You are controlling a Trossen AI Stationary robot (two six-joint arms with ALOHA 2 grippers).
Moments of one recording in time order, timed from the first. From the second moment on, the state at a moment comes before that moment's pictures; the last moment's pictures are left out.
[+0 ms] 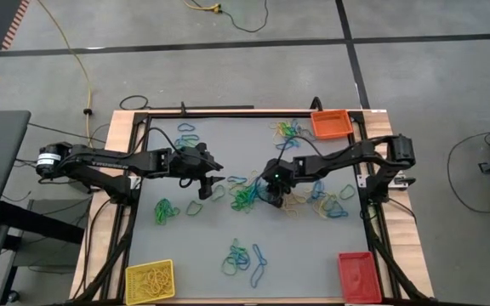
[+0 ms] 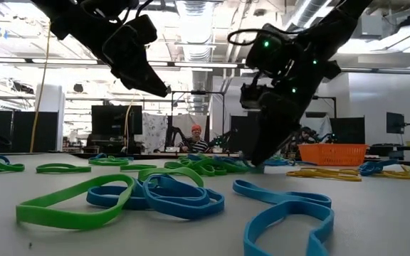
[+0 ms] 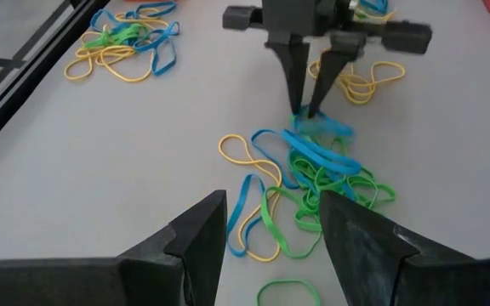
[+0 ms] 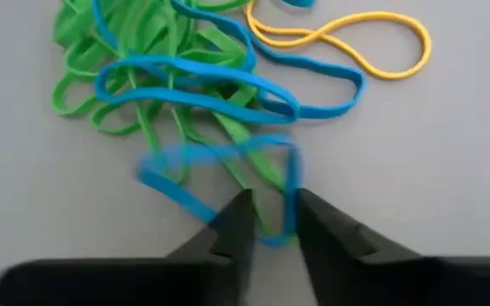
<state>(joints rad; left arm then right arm) 0.12 1.23 0.69 -0.07 -0.07 -0.03 -0.10 1.71 0.86 -0.13 -0.04 0.25</state>
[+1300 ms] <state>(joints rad) 0.12 1.23 0.69 -0.10 -0.07 -0.03 -0.09 1.72 0.86 -0.22 -0.03 0.33</state>
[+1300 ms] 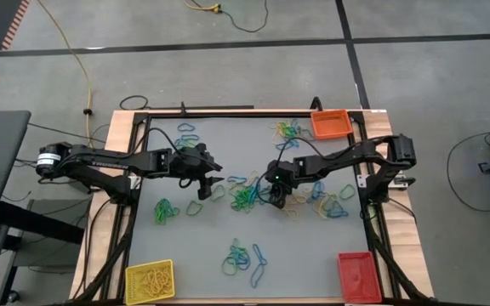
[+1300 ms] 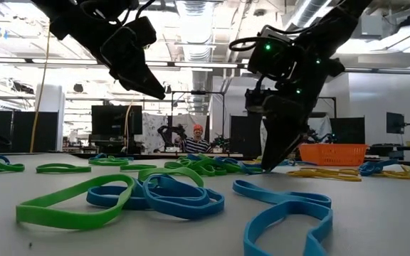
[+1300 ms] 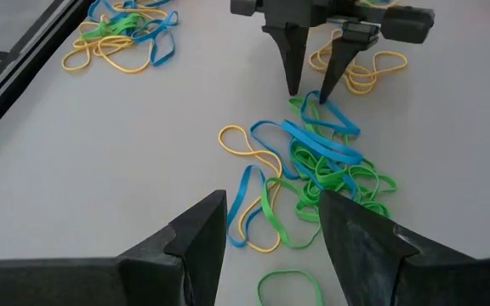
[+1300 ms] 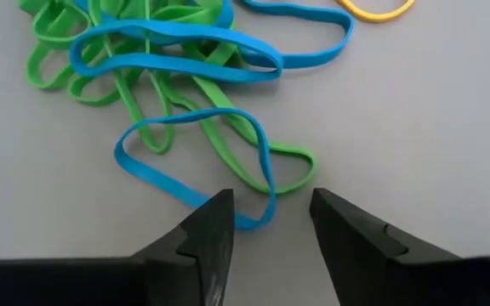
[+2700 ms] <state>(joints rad) 0.12 1.23 0.69 -0.10 -0.07 -0.03 0.00 1.86 0.93 0.05 -0.05 0.20</state>
